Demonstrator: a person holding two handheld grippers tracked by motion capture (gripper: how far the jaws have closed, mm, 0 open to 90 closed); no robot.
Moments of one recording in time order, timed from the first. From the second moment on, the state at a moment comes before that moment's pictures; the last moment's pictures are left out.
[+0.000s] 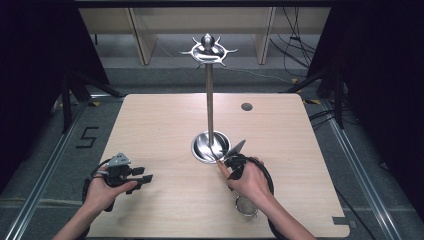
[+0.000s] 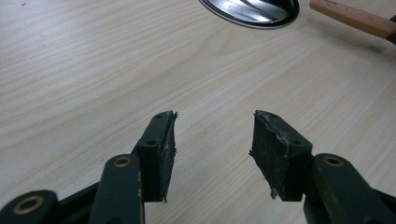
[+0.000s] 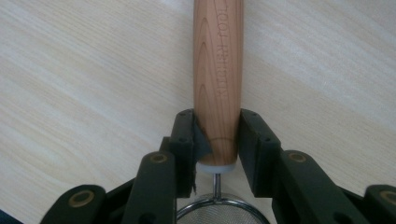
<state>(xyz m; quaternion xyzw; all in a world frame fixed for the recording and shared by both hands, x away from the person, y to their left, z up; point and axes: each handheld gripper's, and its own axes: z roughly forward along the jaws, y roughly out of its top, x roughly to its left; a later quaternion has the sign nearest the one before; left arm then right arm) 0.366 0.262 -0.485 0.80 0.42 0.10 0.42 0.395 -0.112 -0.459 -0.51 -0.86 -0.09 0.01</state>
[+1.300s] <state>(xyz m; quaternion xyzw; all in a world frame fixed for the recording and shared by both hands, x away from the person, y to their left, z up) 0.368 0.265 -0.485 0.79 0.43 0.10 0.42 0.364 -0.161 -0.426 -0.48 -0.81 -0.32 -0.09</state>
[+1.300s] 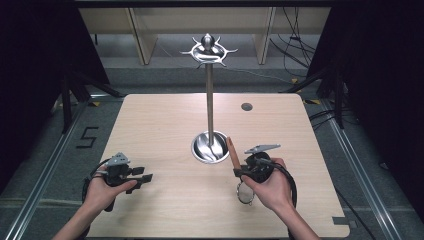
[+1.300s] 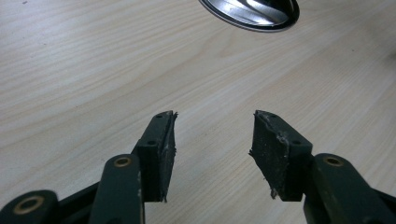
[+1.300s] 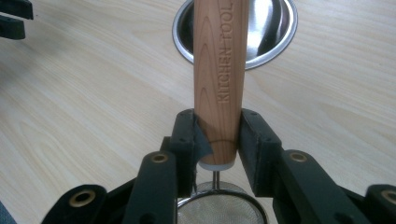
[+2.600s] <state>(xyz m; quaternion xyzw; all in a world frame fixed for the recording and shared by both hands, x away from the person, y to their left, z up) 0.370 0.265 -0.488 0.79 0.43 0.10 0.42 0.363 -0.158 -0.394 -0.43 -0.80 -0.40 -0.13</state>
